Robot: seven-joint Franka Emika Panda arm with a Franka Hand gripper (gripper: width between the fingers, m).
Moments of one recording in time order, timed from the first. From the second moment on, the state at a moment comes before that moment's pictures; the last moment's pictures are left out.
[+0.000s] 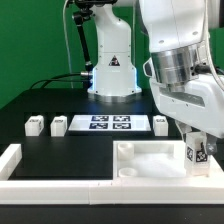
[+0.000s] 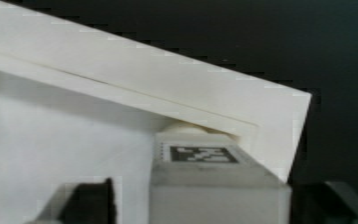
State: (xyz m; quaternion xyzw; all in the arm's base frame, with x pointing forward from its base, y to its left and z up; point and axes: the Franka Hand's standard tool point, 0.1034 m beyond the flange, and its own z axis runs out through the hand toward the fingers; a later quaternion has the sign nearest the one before) arm 0.626 0.118 0.073 -0.85 0.52 0.03 0.11
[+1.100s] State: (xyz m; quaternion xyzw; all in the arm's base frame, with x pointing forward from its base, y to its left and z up) arm 0.626 0.118 0.071 -0.99 -0.11 -0.03 0.05
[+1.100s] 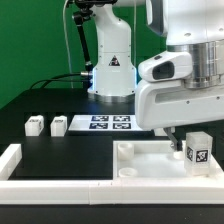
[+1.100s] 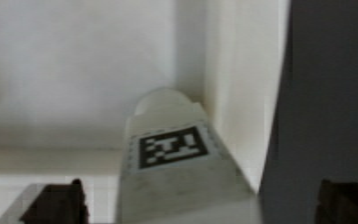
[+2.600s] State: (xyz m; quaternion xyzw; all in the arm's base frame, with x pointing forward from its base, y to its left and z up) arm 0.627 0.120 0.069 -0.82 0.57 0.02 0.09
